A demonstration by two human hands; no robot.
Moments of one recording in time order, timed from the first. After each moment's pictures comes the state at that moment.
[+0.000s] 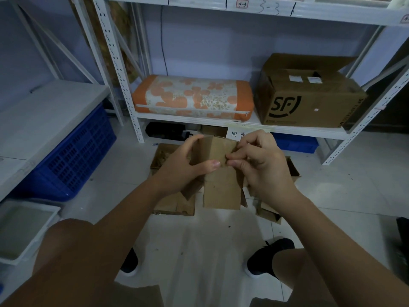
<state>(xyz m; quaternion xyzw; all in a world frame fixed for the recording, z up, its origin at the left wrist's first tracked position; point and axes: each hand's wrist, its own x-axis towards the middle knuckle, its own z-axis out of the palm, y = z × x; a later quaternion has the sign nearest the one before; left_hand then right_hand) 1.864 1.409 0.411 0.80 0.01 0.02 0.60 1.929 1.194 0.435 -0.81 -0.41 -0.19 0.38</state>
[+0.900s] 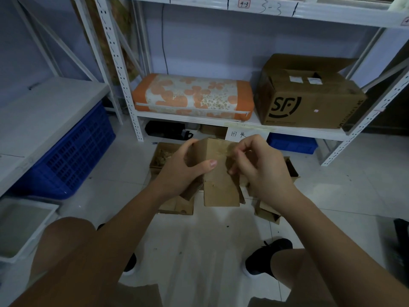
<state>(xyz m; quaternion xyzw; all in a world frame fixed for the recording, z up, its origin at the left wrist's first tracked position) 1.857 1.404 0.405 0.80 0.05 0.05 0.60 1.913 1.196 0.451 -0.83 -0.32 -0.02 0.46</state>
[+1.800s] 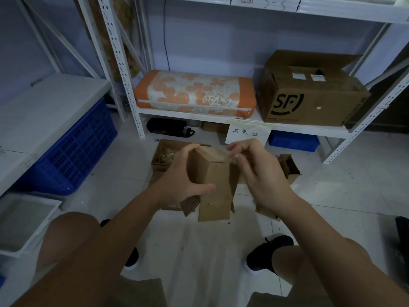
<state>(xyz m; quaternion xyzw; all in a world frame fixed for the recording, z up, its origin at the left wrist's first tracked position) 1.853 1.426 0.359 0.85 0.02 0.01 0.53 1.907 1.196 0.435 -0.82 -0.38 -0.04 0.43</state>
